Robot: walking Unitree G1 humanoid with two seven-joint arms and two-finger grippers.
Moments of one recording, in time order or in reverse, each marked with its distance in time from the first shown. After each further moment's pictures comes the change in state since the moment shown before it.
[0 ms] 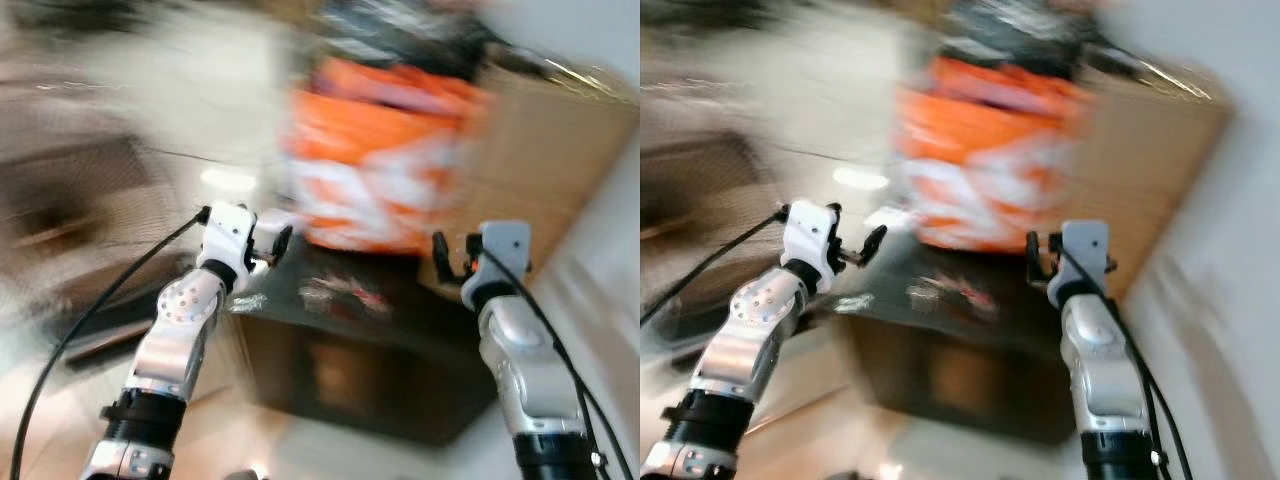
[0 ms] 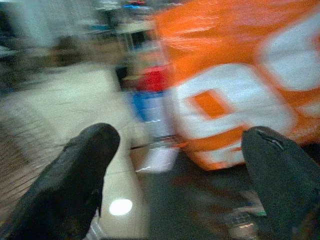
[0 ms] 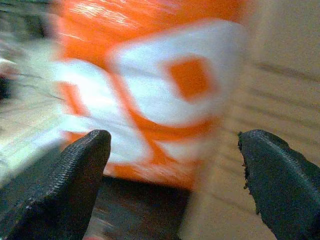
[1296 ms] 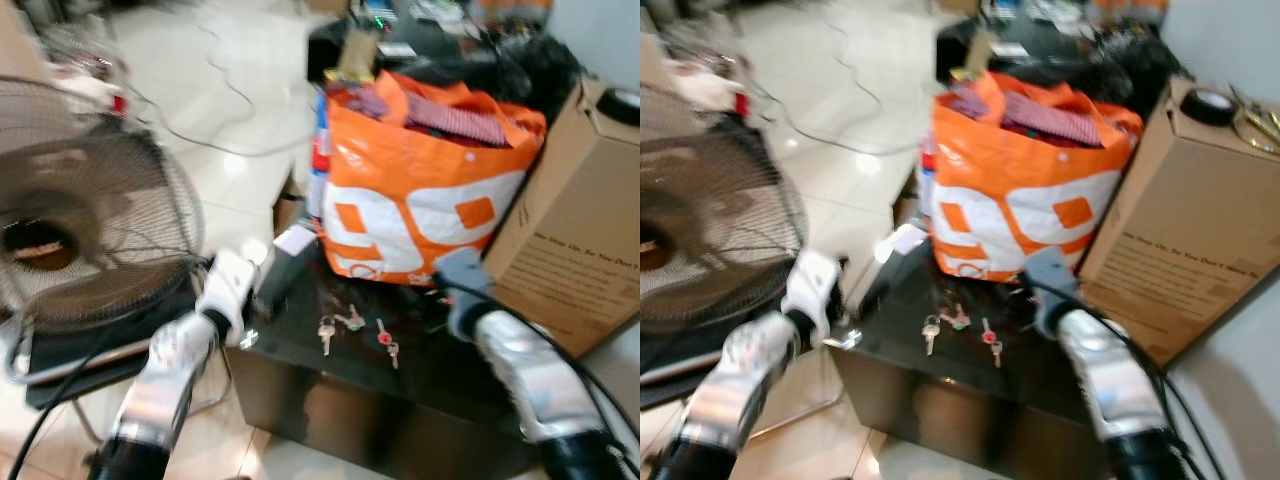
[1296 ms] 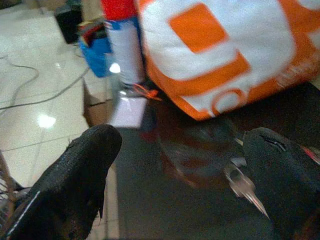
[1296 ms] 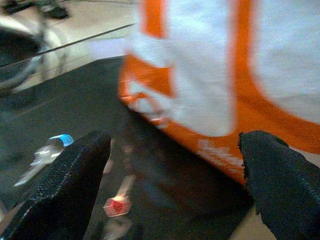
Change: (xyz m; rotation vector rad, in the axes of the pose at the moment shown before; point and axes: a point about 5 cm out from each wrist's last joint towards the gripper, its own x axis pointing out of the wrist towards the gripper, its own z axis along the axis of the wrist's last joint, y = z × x) left arm -0.035 -0.024 -0.047 0.025 0.183 -0.213; right arm -0.007 0.019 -0.041 -0.213 0.296 0.448
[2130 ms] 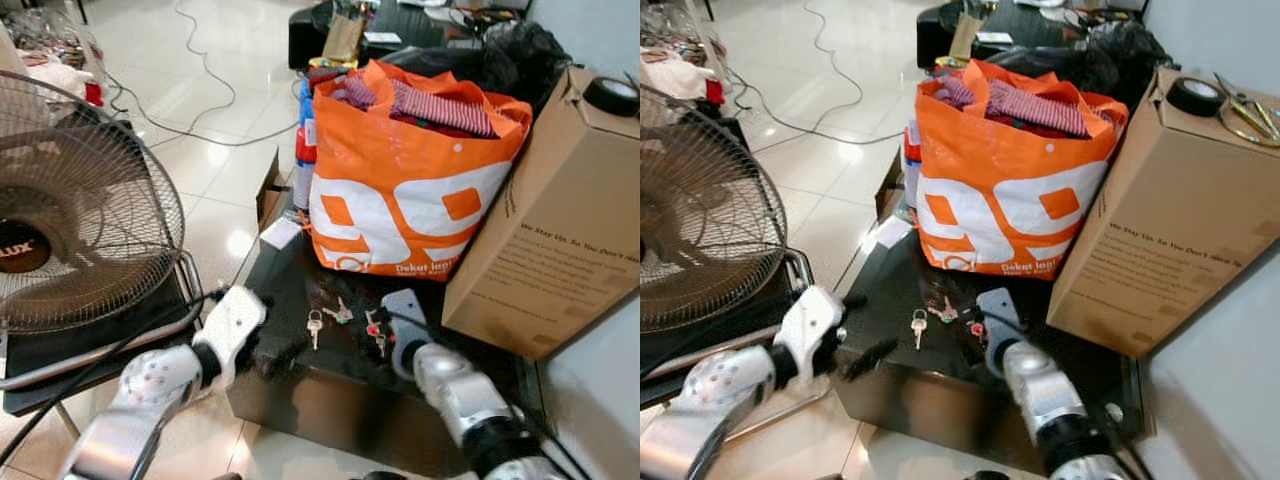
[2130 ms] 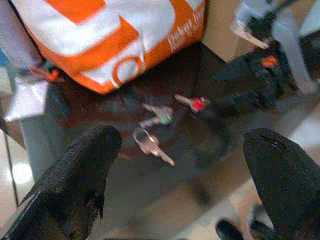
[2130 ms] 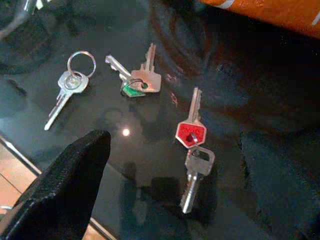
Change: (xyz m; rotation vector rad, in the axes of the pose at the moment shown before) left arm -0.046 -0.024 0.006 0.041 0.099 -0.290; right arm 0.046 0.060 -0.054 0.234 0.208 0.036
